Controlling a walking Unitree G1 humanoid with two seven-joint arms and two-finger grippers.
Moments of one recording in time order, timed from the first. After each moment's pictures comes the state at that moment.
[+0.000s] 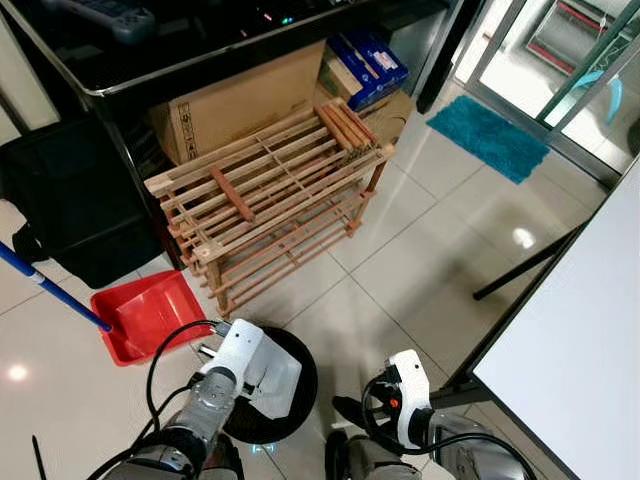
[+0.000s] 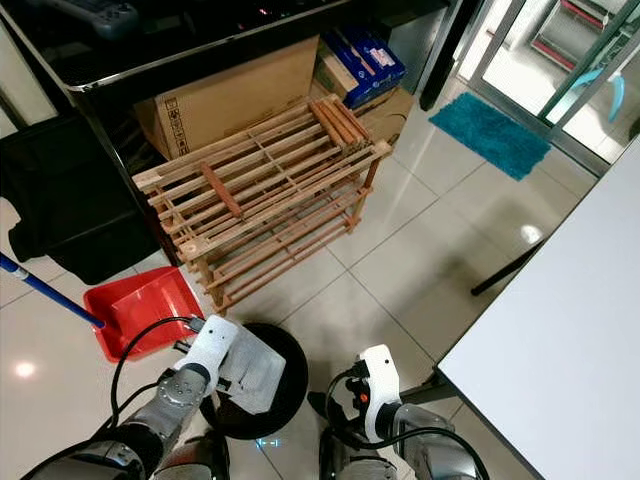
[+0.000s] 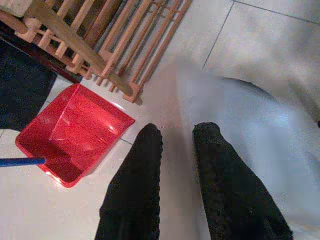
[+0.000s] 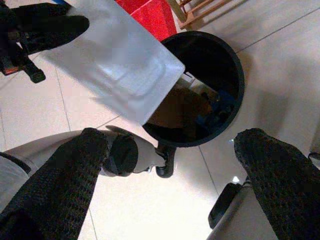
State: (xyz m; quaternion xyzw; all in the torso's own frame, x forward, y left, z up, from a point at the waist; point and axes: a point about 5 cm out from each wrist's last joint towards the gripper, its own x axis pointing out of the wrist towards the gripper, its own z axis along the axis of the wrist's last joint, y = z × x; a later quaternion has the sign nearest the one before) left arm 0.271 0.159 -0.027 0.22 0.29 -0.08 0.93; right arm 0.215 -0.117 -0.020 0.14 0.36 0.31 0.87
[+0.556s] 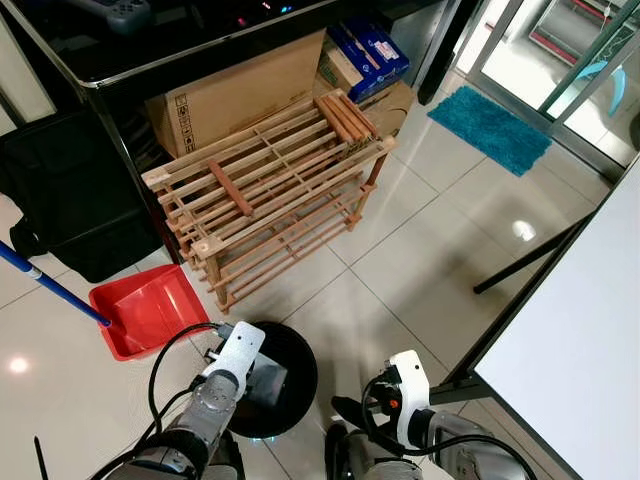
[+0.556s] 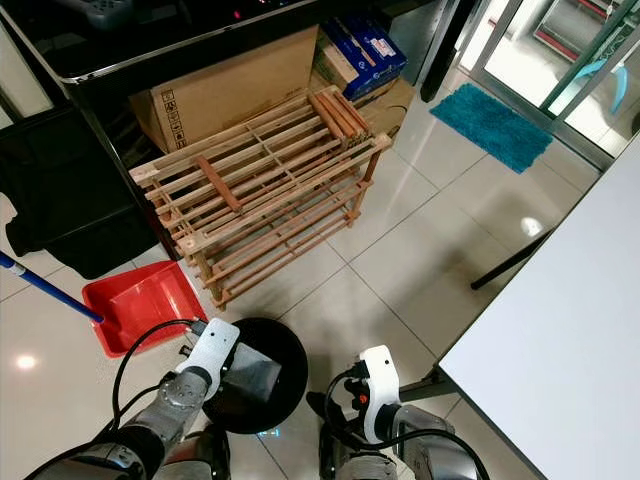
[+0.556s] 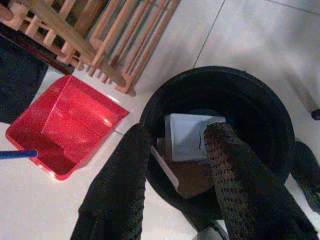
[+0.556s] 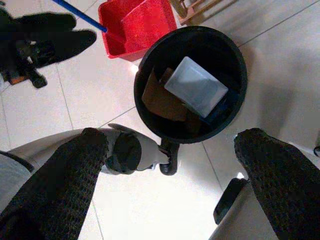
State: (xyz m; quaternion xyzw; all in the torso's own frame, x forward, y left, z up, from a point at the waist) left arm 0.265 0.161 -0.032 0.22 0.30 -0.07 0.92; right arm 0.215 -0.116 -0.018 0.14 0.36 0.31 0.87
